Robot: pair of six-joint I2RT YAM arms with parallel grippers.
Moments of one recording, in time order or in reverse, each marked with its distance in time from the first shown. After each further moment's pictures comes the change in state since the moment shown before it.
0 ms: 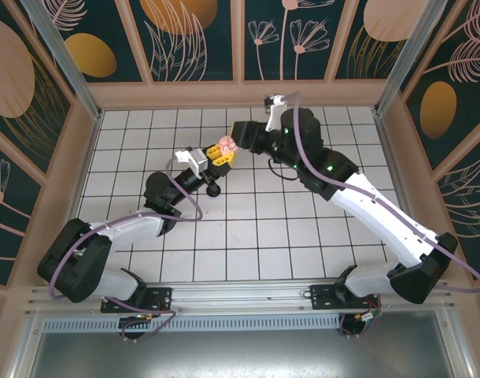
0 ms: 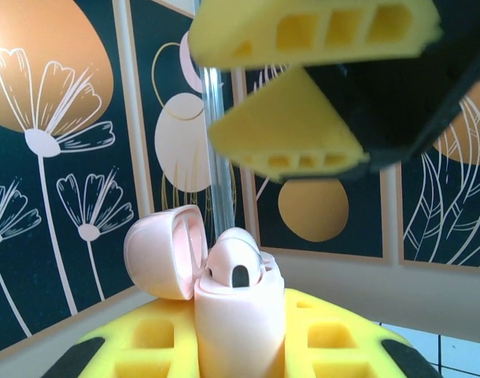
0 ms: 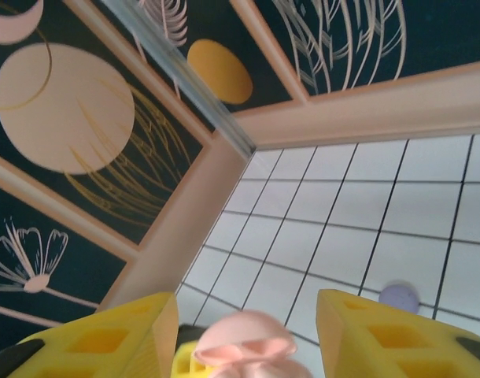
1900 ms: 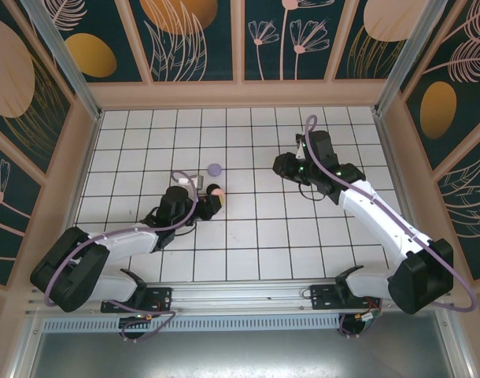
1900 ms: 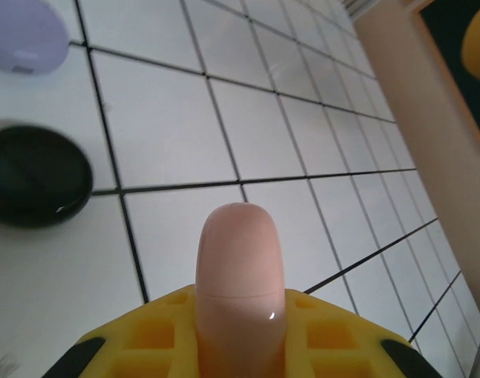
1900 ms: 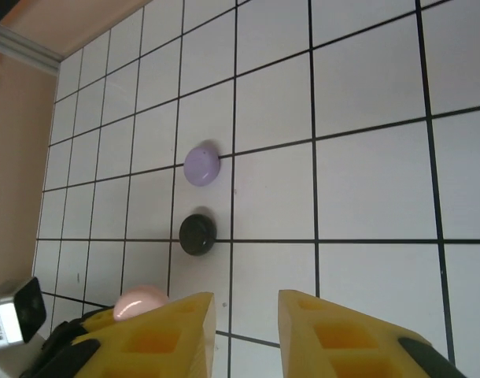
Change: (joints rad) left arm -0.018 -0.068 -0.207 -0.711 -0.204 -0.655; right arm -0.286 -0.067 -0.397 -0.137 -0.153 0.082
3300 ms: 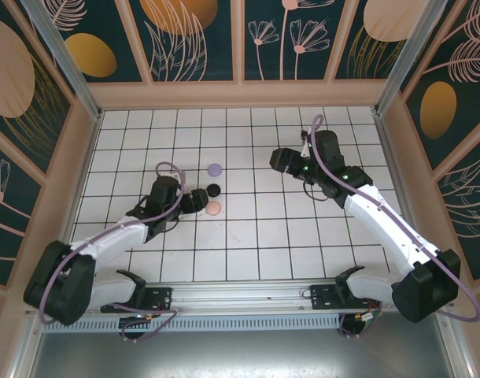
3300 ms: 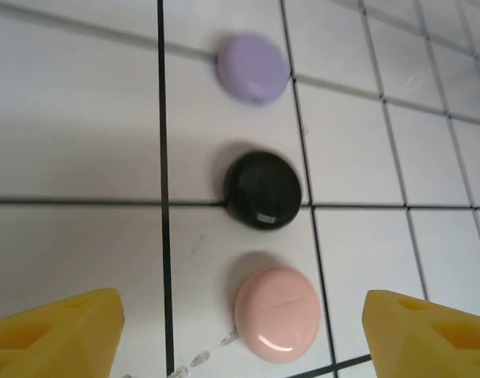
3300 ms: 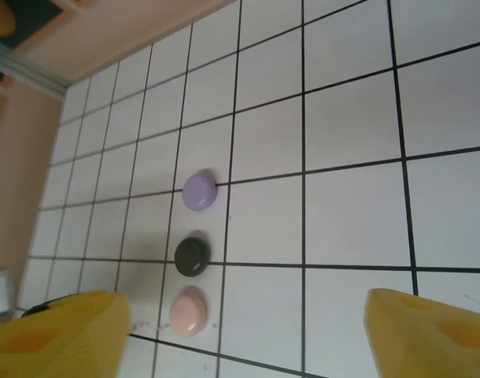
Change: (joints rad) left arm 0.148 -0.135 0.130 -0.471 -0.171 0.159; right arm -0.010 -0.068 0.000 -0.005 0.063 -0.061
